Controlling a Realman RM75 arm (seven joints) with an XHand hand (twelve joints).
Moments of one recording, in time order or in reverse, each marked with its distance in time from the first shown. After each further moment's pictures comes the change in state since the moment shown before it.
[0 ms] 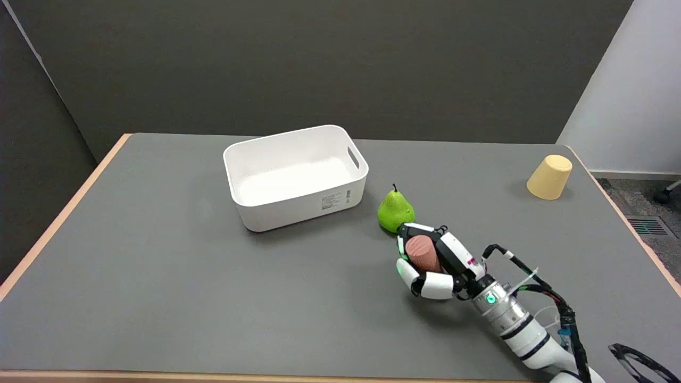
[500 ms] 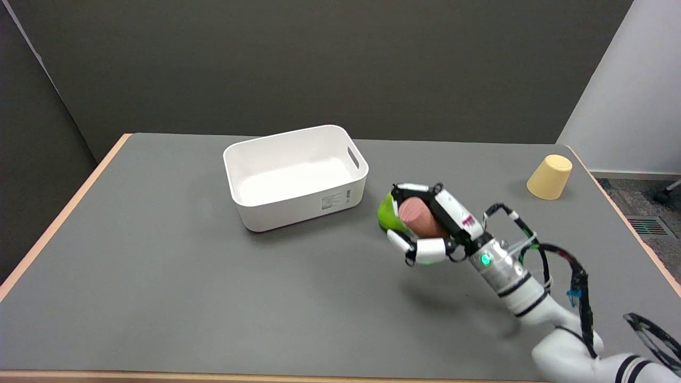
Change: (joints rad) arm 0.013 0.051 0.153 0.239 -0.067 -0.192 -0.180
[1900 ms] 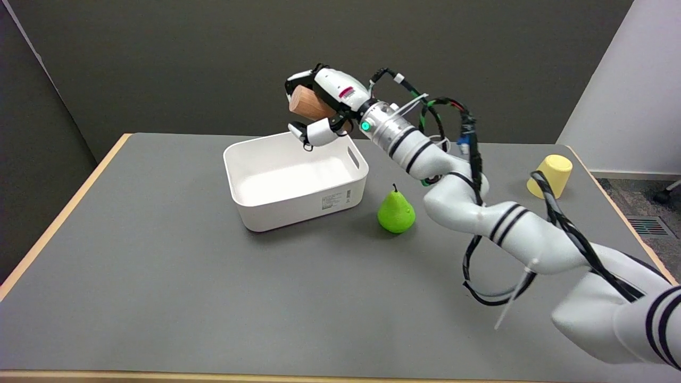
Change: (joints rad) arm 0.786 -0.200 -0.221 -0.084 -0.114 -0.653 -0.235
